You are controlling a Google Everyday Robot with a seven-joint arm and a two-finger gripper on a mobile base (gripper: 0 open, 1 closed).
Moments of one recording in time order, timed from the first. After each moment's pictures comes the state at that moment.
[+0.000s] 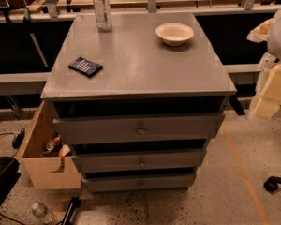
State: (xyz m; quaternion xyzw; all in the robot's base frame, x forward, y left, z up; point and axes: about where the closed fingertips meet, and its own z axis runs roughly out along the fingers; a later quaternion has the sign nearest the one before) arm 0.438 -0.213 0.989 -0.60 0.78 -0.05 0.18
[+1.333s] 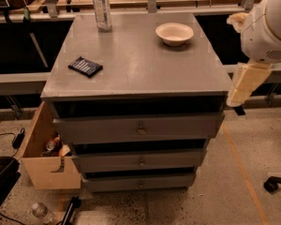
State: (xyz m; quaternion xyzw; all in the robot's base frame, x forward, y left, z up) arm 0.504 -0.201 0.979 -0.65 0.71 -0.15 0.25
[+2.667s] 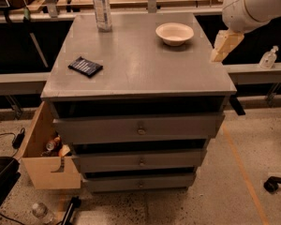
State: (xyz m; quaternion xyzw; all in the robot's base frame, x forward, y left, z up) arm 0.637 -0.184 1.009 -0.69 0.57 -0.22 0.39
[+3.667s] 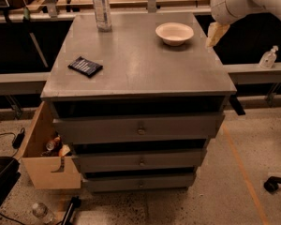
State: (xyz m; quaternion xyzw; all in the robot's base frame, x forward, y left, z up) arm 0.770 -0.210 0.977 -0.72 0.51 -0.29 0.39
